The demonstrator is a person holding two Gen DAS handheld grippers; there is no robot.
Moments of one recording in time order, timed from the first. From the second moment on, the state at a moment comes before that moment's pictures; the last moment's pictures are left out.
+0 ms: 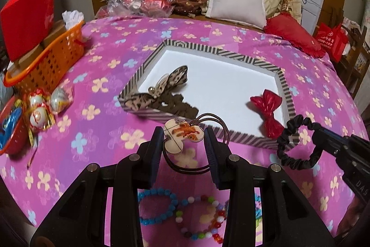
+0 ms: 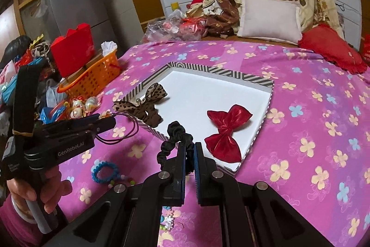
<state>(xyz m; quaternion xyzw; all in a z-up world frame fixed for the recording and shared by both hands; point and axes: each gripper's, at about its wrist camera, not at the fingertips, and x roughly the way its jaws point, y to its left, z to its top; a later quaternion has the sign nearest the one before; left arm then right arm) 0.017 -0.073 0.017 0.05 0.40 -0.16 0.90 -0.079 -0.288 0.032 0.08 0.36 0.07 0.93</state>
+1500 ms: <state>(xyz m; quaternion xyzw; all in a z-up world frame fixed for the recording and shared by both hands) 0.125 -0.115 -0.045 0.03 0.48 -0.13 0.87 0.022 -0.297 -0.038 0.08 0.44 0.05 0.89</state>
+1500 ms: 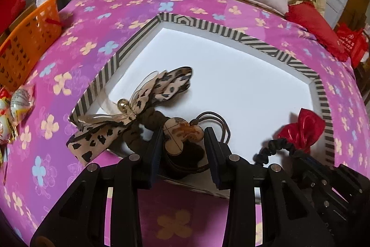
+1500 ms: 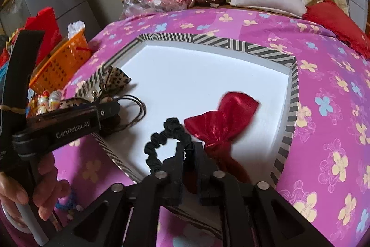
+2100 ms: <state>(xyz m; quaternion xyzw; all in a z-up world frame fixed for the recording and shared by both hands) 0.064 -0.091 -0.002 0.04 0.43 -0.12 0.89 -0.068 -0.291 0.006 0.08 0.39 0.03 0.92</state>
